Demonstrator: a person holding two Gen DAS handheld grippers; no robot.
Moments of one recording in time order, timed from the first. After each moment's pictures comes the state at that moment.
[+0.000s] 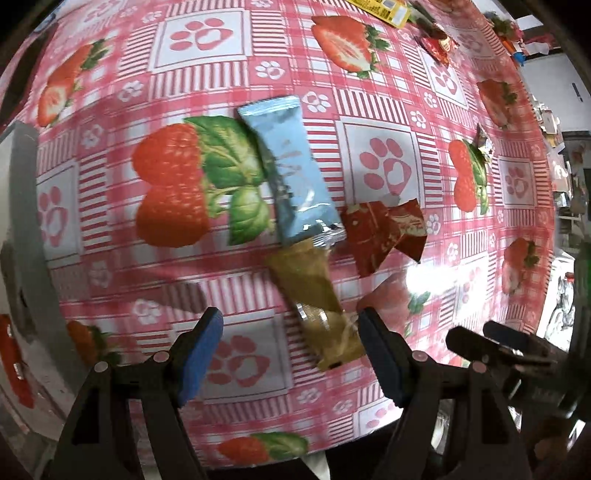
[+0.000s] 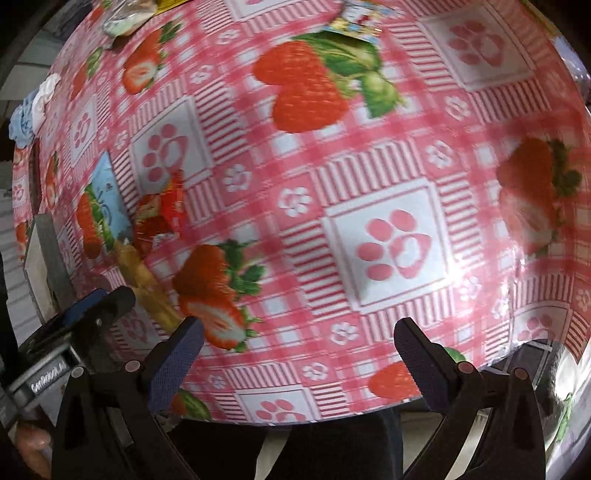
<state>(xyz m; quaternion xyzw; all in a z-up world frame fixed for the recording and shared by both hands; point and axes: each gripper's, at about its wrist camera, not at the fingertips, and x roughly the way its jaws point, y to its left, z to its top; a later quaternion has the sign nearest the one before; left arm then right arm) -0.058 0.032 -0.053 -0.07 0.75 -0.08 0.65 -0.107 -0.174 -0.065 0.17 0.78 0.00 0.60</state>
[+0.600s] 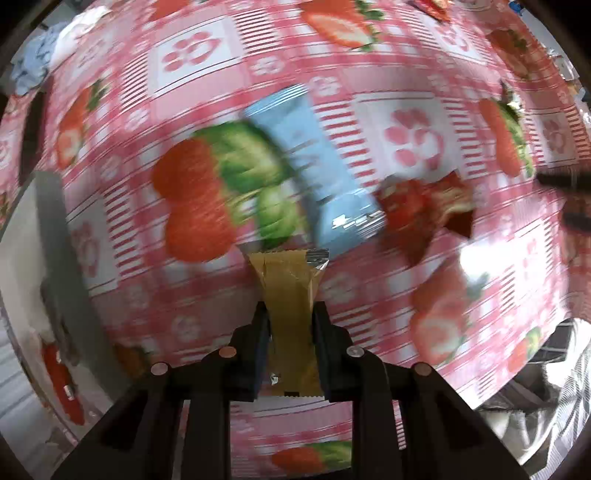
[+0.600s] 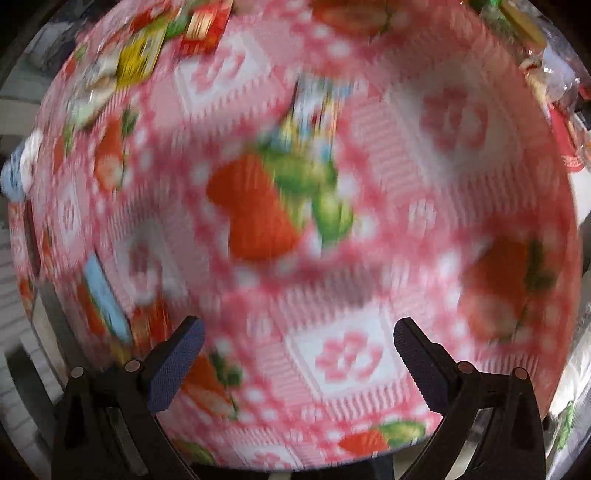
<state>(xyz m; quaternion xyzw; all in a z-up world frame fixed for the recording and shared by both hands) -0.067 0.006 -0.068 0.07 0.74 -0.04 0.66 -0.031 -0.257 -0.067 0.19 0.75 -0.04 0.64</state>
